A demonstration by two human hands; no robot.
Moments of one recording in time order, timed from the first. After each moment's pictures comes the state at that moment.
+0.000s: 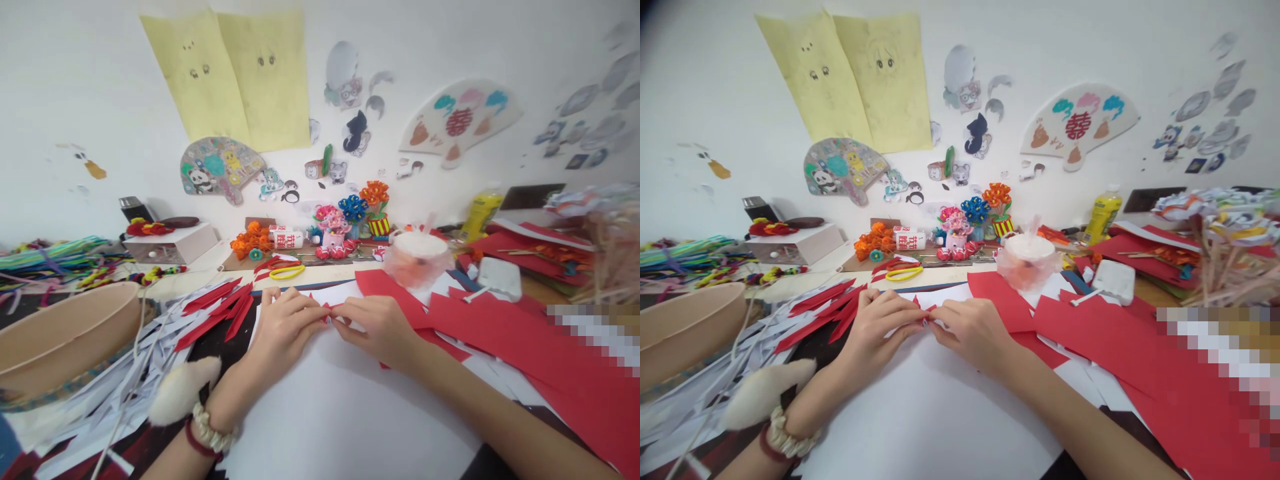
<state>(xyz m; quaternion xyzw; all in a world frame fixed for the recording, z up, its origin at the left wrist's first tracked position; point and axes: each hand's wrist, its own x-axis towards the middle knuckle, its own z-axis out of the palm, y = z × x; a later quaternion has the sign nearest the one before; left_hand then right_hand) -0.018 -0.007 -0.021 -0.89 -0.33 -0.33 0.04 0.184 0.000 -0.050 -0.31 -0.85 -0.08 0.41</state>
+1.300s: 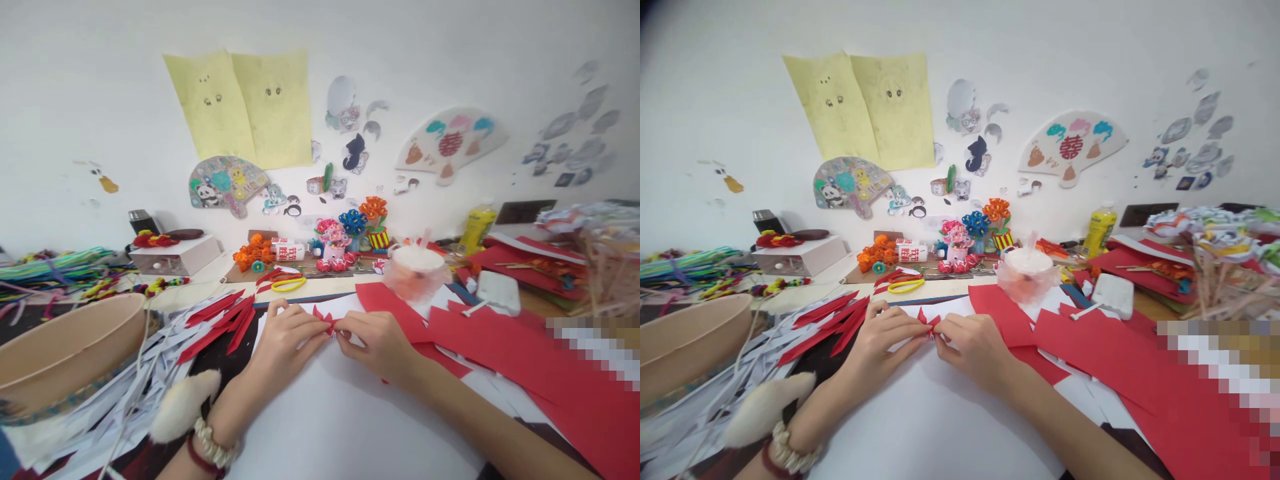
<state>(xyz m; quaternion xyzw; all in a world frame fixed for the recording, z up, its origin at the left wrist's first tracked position) -0.017 -0.007 -0.023 -0.88 -0.31 -0.36 0.07 0.180 0.003 -0.061 -0.30 -0.84 -0.07 0.45</state>
